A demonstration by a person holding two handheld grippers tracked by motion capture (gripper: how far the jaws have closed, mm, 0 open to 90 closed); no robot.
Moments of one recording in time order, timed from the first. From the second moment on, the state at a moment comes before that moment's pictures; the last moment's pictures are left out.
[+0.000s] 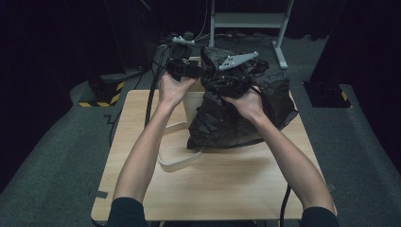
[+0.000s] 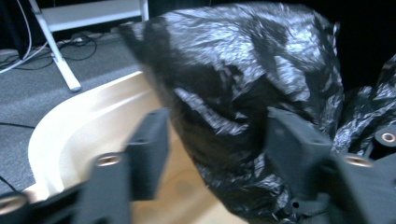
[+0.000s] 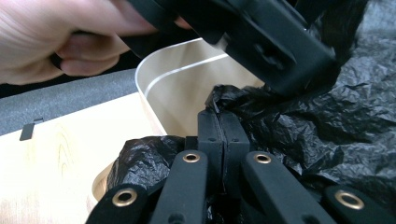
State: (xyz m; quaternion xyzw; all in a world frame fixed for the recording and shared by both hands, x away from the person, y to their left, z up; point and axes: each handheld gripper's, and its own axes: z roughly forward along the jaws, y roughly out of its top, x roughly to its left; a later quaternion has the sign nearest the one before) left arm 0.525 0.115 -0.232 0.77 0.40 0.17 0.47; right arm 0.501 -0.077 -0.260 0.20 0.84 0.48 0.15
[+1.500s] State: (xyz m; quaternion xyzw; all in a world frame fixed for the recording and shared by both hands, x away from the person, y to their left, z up) left arm 0.519 0.130 -0.250 0.79 0.41 0.23 0.41; right arm 0.504 -0.140 -0.250 0.28 0.80 0.47 0.23
